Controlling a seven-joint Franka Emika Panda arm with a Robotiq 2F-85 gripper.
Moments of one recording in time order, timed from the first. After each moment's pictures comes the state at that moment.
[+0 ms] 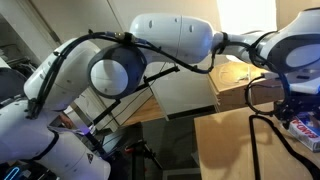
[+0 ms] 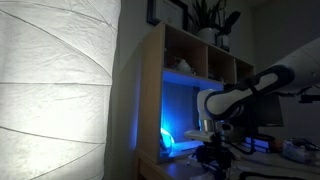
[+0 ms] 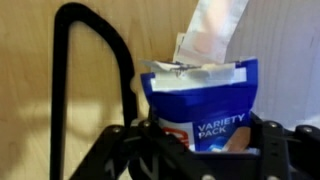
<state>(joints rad) -0.07 1.25 -0.15 -0.83 0.11 1.98 1.77</state>
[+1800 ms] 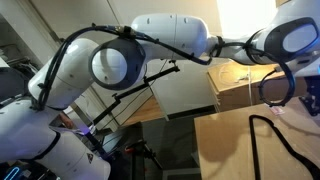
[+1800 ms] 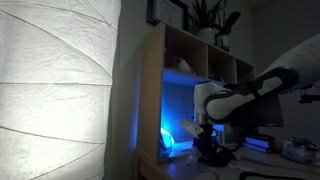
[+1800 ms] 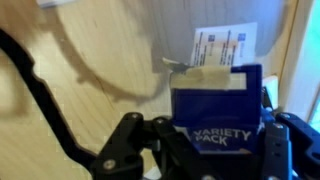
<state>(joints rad) 0.02 1.26 -0.32 -0.80 0.01 2.18 2.00</state>
